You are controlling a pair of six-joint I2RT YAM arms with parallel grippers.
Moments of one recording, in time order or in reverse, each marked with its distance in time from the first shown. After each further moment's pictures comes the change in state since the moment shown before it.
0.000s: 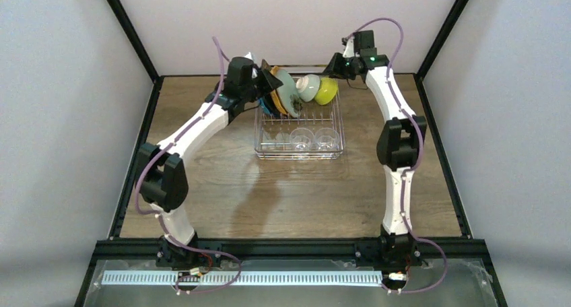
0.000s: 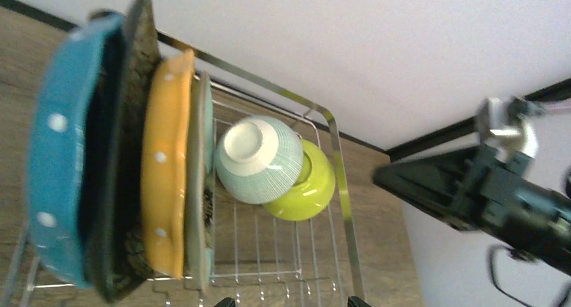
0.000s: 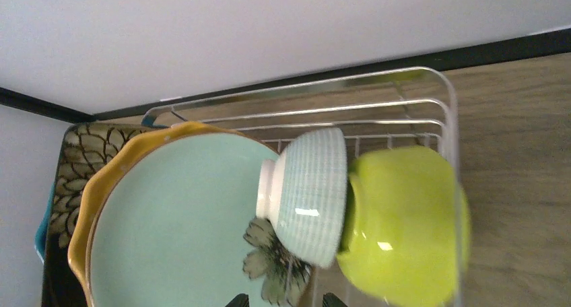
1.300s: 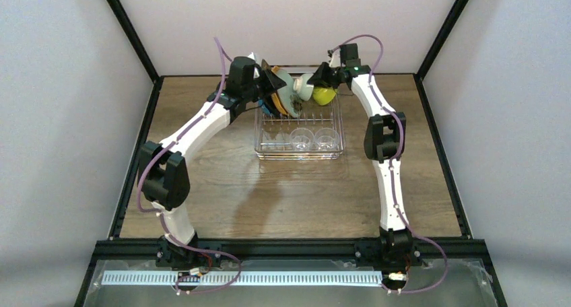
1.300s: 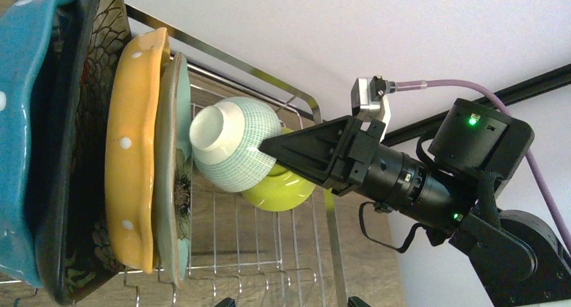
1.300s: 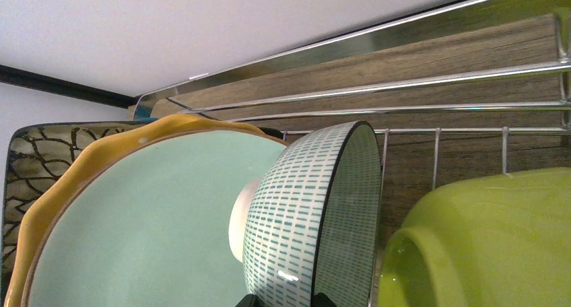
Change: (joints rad) left arm -0.003 0.010 0.014 -0.006 0.036 -0.023; right arm 0.029 0.242 0.123 0.117 -0.174 0.118
